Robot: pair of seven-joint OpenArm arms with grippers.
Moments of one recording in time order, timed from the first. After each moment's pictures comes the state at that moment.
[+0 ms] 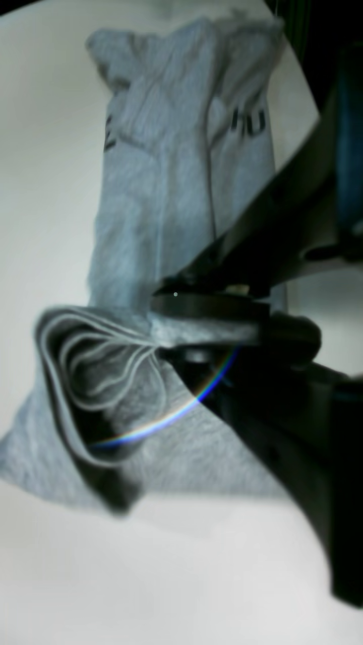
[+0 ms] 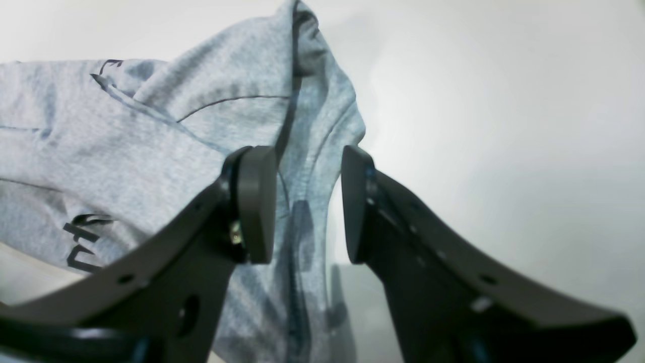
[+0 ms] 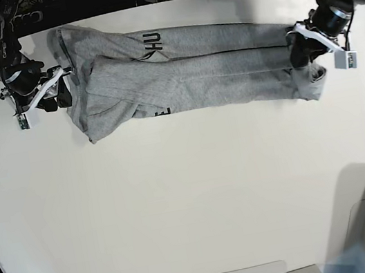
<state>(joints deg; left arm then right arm) 30.6 -22.3 -24.0 112.3 -54.1 -14.5 50.9 -23.6 17.0 18.1 115.8 35.0 15.1 -55.3</state>
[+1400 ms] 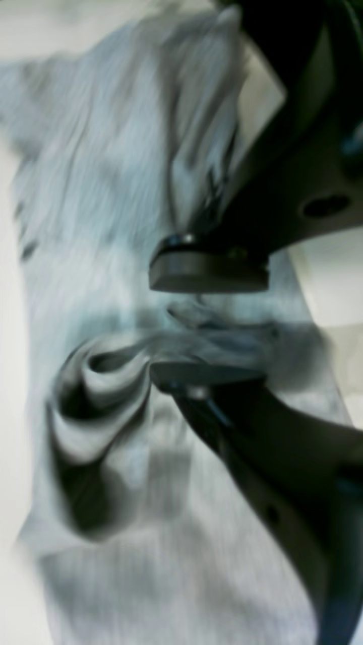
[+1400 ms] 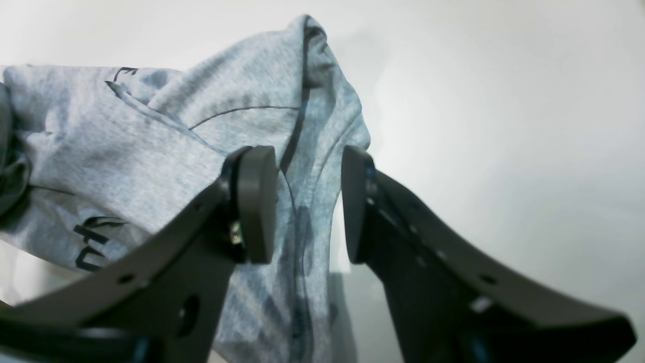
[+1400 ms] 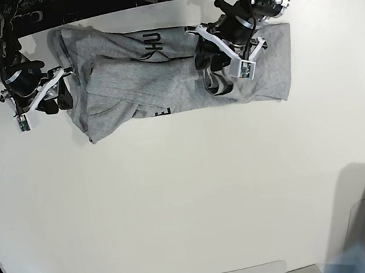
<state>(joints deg) 24.6 -9.8 6.8 112.2 -27.2 -9.2 42.3 -23.6 17.0 18.1 117.3 35.0 15.1 -55.3</state>
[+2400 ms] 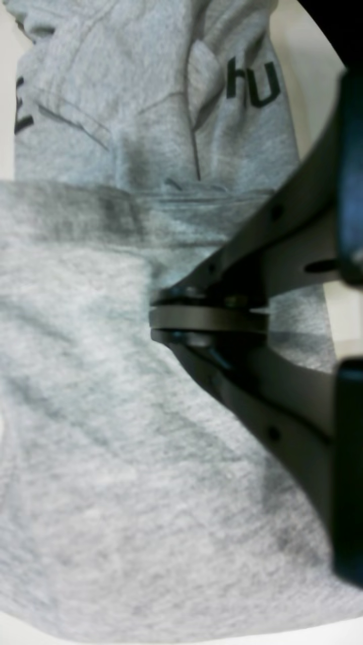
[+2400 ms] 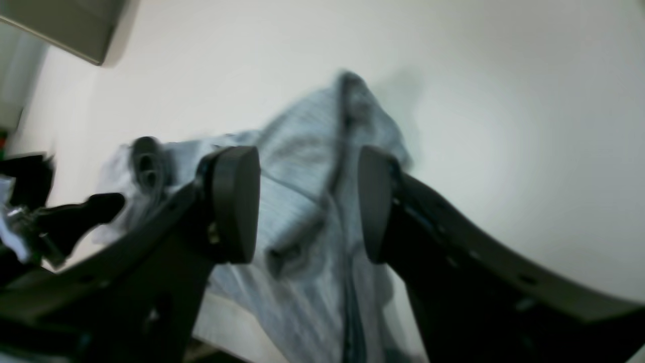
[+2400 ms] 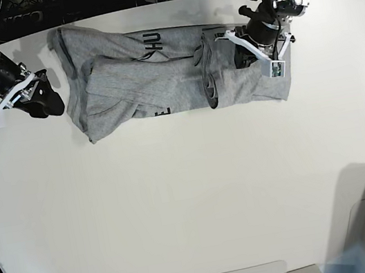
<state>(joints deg) 24.5 -10.1 -2.8 109.1 -27.0 -8.6 44.3 -24.8 15.8 32.3 108.3 64.1 24.1 -57.6</state>
